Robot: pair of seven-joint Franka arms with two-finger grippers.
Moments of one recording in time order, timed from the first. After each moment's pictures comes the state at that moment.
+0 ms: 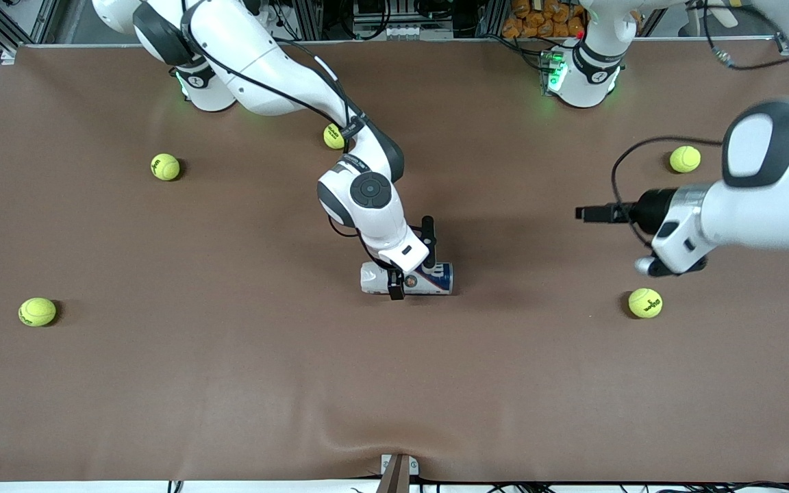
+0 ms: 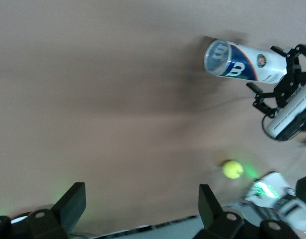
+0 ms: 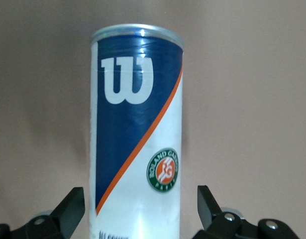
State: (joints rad) left arm 0.06 0.33 -0.17 -1.63 -0.45 1.55 -0.20; right arm 0.70 0.85 0.05 -1.36 -0.08 2.41 -0.79
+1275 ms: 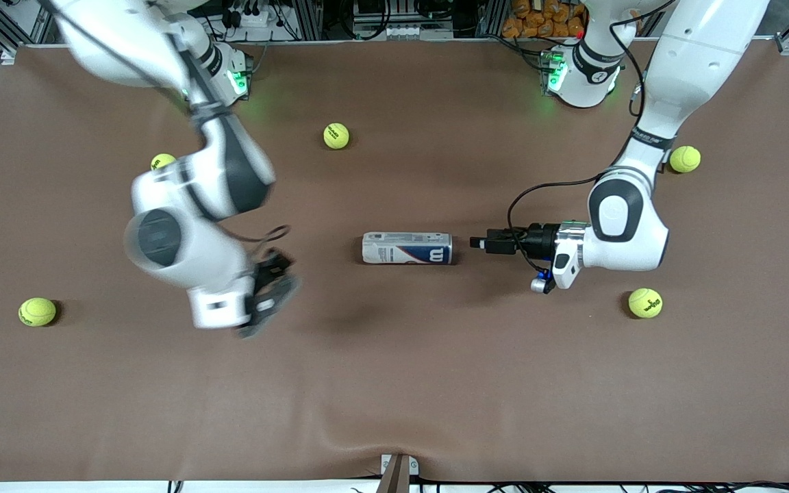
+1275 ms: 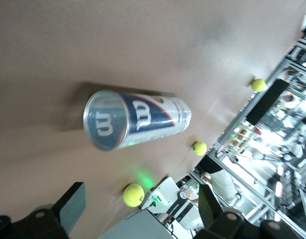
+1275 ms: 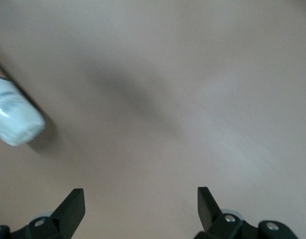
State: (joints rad) left arm -0.10 0.52 -0.18 -1.96 -1.19 2.00 0.20; right arm 0.28 0.57 0.03 -1.35 0.09 1.88 -0.51
